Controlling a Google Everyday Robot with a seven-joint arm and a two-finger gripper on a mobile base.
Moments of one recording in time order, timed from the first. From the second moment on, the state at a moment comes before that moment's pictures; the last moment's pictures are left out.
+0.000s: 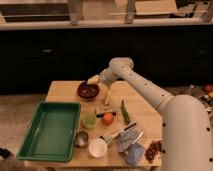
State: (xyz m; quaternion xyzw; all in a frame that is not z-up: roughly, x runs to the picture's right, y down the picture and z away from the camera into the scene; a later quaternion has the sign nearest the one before) arm -0.037 -0.016 0.909 0.03 -0.33 -0.60 0.72
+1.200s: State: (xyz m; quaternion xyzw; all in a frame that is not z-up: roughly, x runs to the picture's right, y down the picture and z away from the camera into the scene) arm -0.048 0.023 0.946 0.01 -0.36 -0.54 0.76
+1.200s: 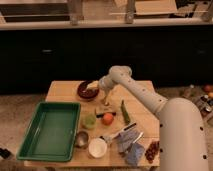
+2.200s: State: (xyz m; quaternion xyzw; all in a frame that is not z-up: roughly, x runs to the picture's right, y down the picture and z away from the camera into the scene) arm -0.054 0.035 0.975 0.01 -0.35 -0.51 0.79
